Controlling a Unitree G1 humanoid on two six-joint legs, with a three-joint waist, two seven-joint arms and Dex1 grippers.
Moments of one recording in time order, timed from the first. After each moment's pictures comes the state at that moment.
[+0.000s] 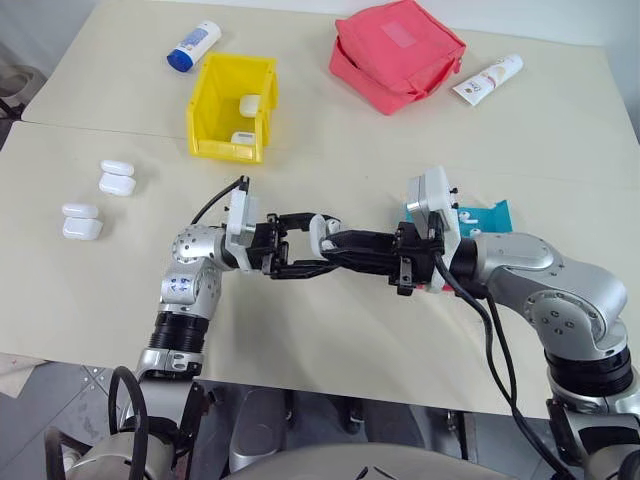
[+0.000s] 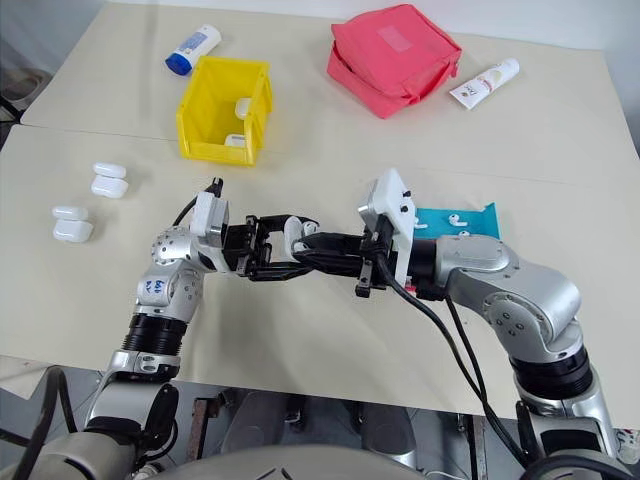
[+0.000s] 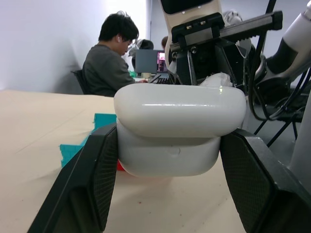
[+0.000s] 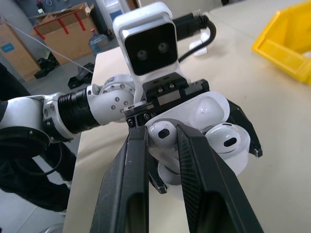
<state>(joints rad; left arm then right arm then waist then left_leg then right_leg) -0.52 0.26 -0.02 0.27 -0.48 -0.02 -1.39 -0.45 -0.61 0.09 -0.53 0.93 0.88 0.66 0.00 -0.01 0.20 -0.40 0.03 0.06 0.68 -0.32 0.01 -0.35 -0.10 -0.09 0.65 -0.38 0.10</state>
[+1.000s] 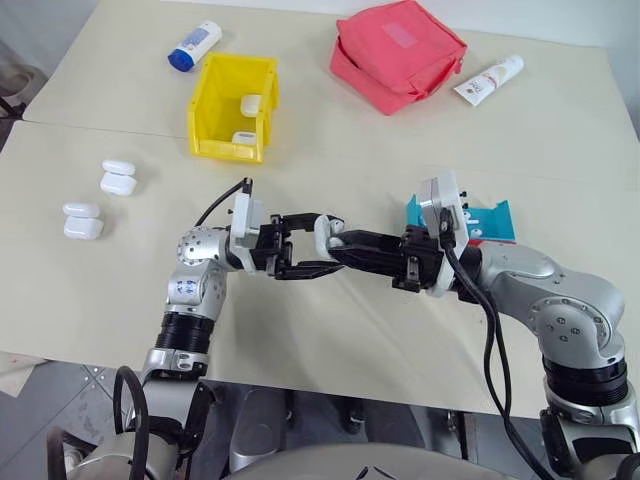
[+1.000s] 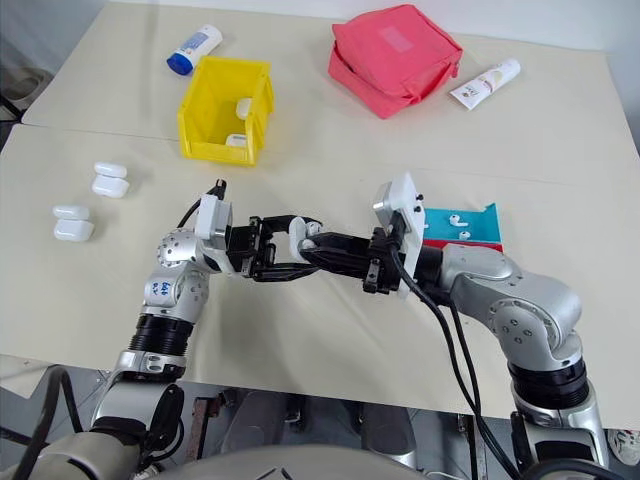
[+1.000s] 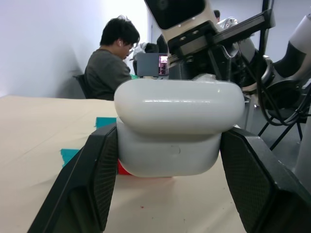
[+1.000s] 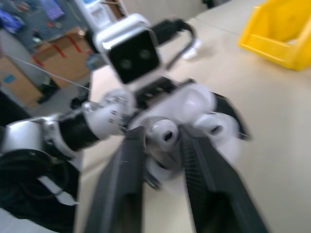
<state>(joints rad) -0.52 0.25 0.00 0.28 -0.49 -0.04 -1.40 -0.38 -0.58 0.02 -0.53 0.99 0.90 0.61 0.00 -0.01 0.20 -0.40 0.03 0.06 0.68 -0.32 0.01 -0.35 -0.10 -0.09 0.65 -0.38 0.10</state>
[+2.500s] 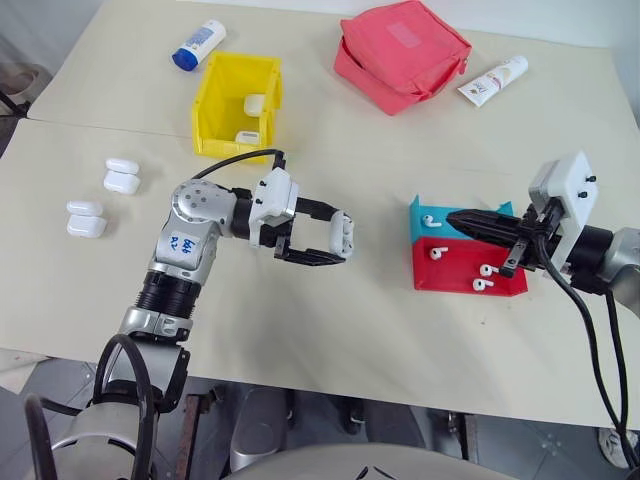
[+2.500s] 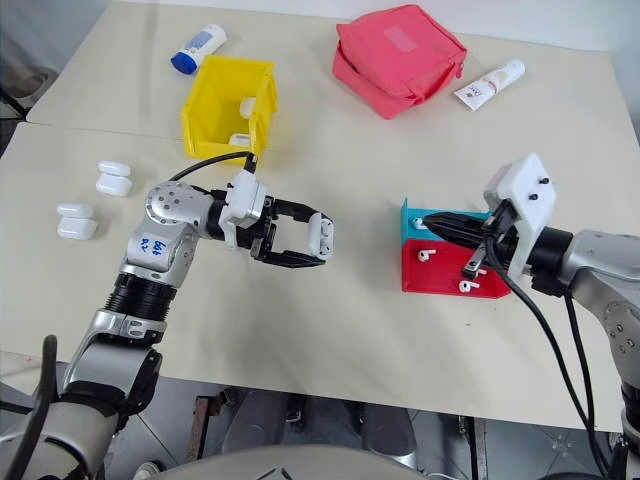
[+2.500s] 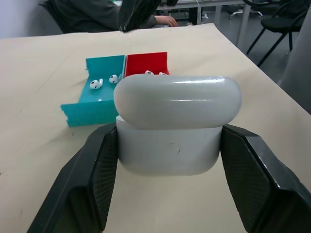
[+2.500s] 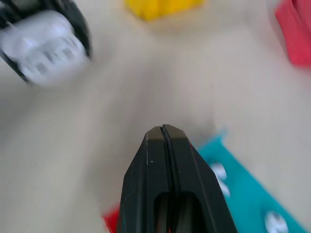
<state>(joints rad) -0.73 0.40 -0.17 0.29 -0.29 0.04 -1.37 -0.29 -0.92 -0.25 -0.59 0.80 0.84 0.71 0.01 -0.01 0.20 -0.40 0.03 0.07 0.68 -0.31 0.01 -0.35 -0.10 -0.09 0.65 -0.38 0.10</state>
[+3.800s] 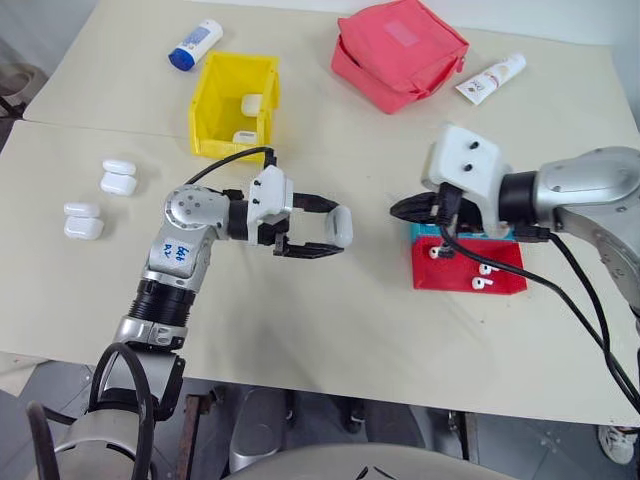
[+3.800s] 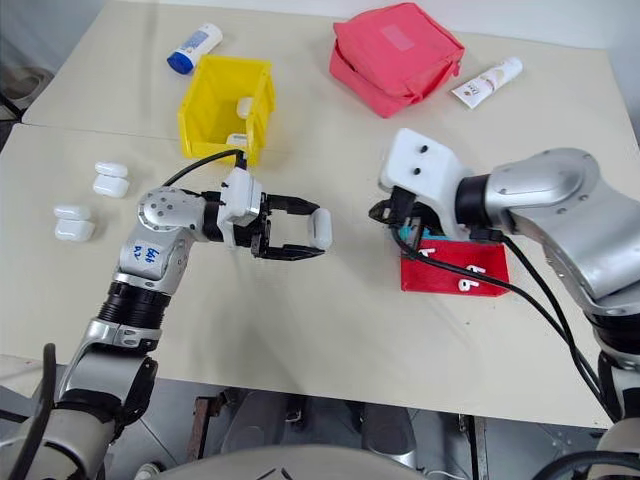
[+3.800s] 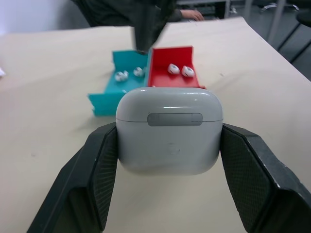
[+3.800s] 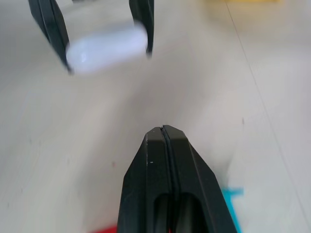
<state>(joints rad) -0.67 0.41 -0.14 0.20 -0.28 0.06 -1.22 -0.72 -1.00 0.19 -0.50 0.51 0.97 0.88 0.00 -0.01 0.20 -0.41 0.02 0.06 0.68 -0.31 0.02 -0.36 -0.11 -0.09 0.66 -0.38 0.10</state>
